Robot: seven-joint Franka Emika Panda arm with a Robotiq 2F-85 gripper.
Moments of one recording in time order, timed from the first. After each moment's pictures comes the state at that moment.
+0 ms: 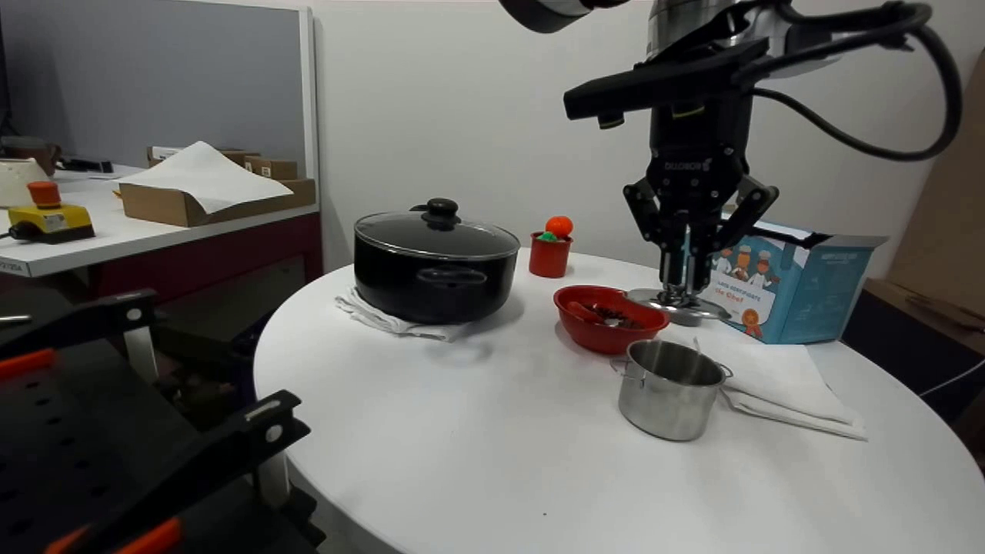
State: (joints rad) arm -0.20 0.39 -0.24 -2.23 -0.12 2.72 0.02
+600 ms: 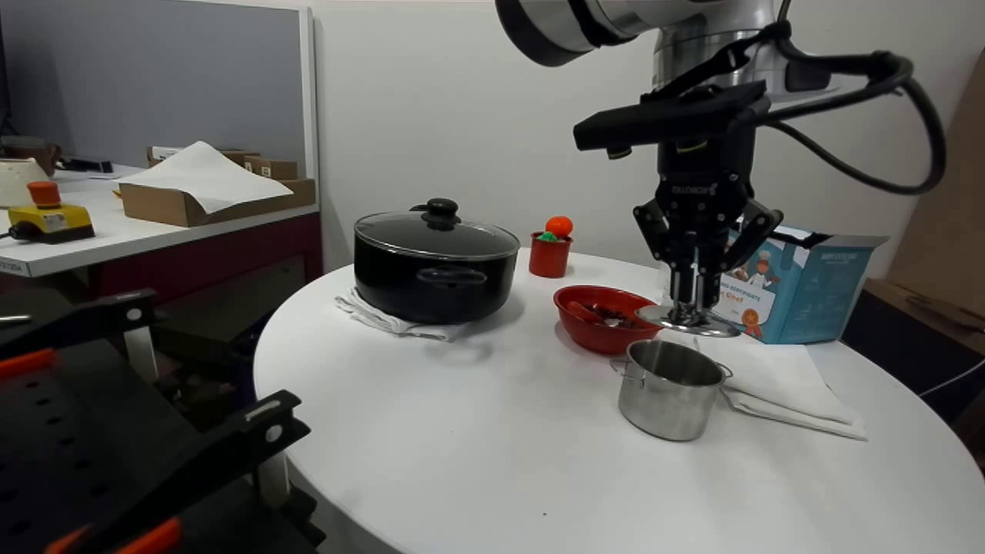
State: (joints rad) arm -0.19 0.47 -0.25 -2.17 -0.12 2.77 0.06
